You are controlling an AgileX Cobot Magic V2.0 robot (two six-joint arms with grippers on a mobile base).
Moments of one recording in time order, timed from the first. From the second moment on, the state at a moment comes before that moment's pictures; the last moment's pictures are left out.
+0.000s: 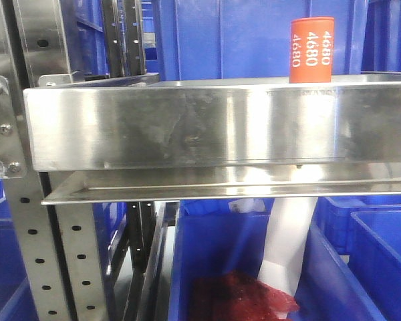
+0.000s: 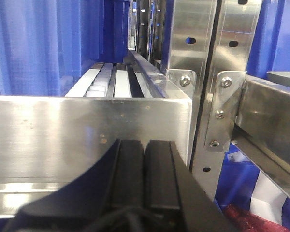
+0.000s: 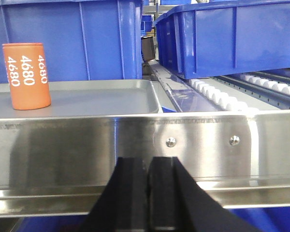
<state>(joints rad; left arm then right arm) -0.11 -0.01 0.03 -0.07 0.07 0.03 -0.04 -0.01 0.03 0.10 0.05 -0.01</state>
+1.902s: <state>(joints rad) -0.11 -0.01 0.03 -0.07 0.07 0.03 0.32 1.09 -0.67 0.10 -0.13 -0.01</state>
